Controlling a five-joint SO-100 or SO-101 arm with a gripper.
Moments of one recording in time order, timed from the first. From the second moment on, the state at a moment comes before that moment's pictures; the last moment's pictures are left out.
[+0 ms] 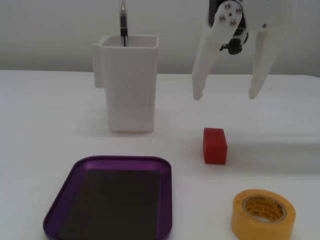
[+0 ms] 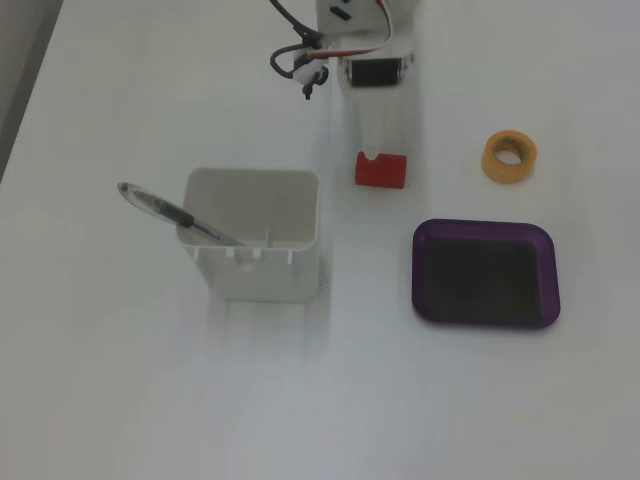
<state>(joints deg) 1.2 95.3 90.4 87.1 -9.9</state>
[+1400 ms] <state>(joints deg) -1.8 87.1 103.4 65.8 -11.0</state>
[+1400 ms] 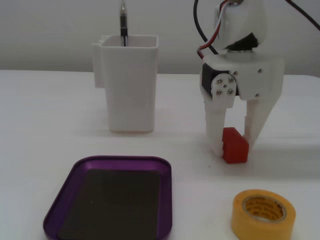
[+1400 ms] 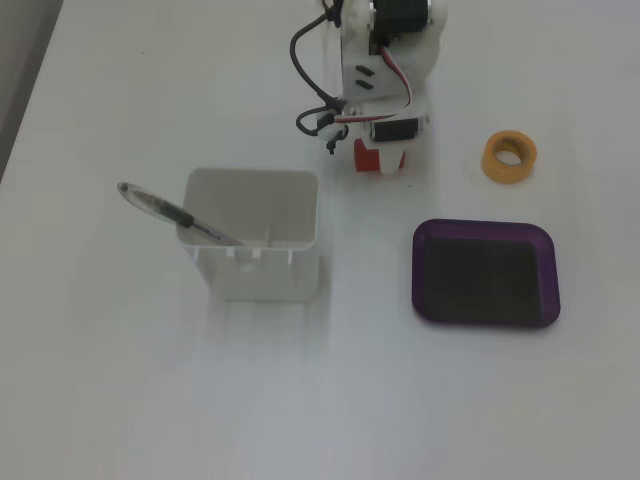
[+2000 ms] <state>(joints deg) -18.0 101.5 84.0 70.4 -18.5</state>
